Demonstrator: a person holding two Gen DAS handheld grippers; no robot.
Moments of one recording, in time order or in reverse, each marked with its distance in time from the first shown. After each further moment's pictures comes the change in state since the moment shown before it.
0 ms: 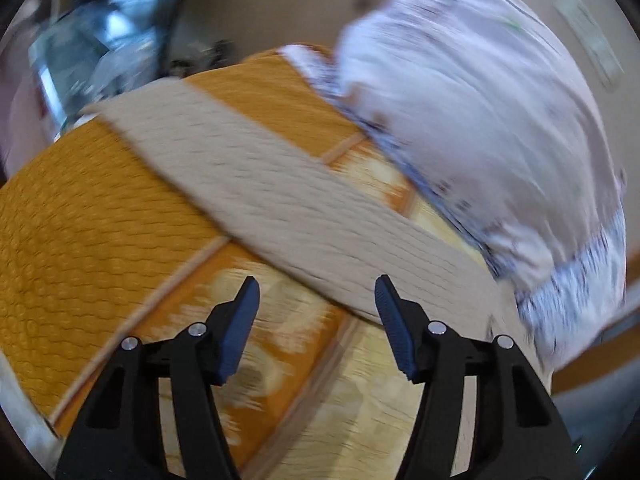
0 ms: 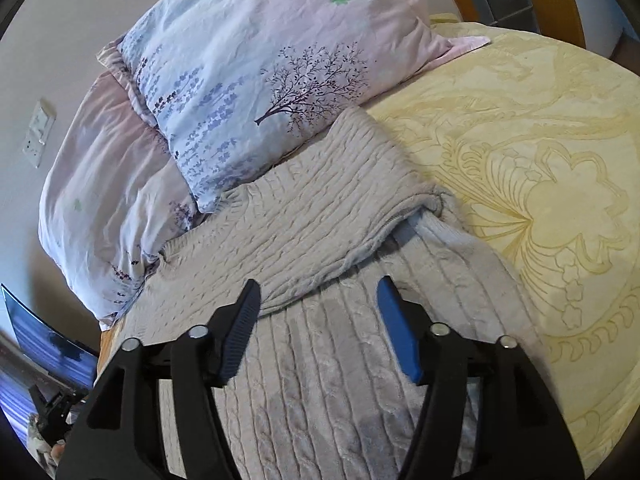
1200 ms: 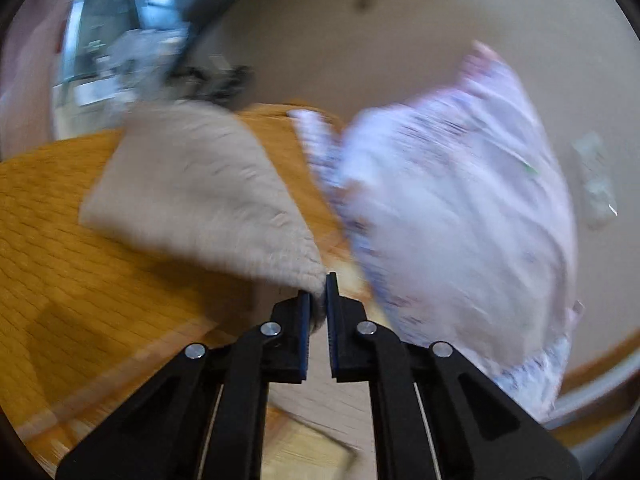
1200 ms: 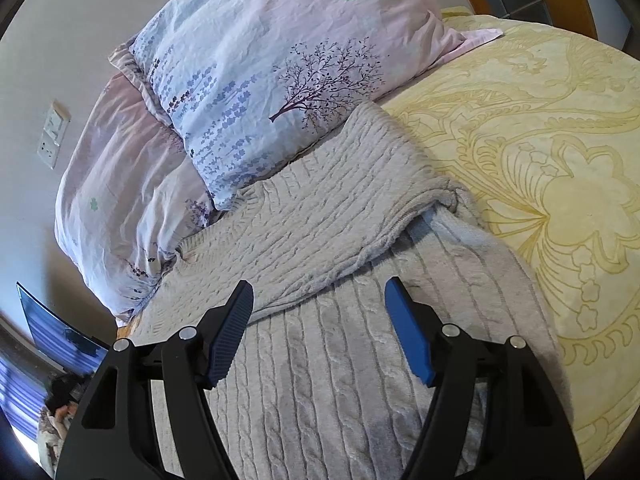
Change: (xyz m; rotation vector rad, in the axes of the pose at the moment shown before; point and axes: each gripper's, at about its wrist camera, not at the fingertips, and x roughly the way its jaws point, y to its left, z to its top) left arm -0.010 -0.009 0.046 -0.235 -0.165 -0.231; right arm 0.002 0.000 -0.003 0.005 0.003 0.062
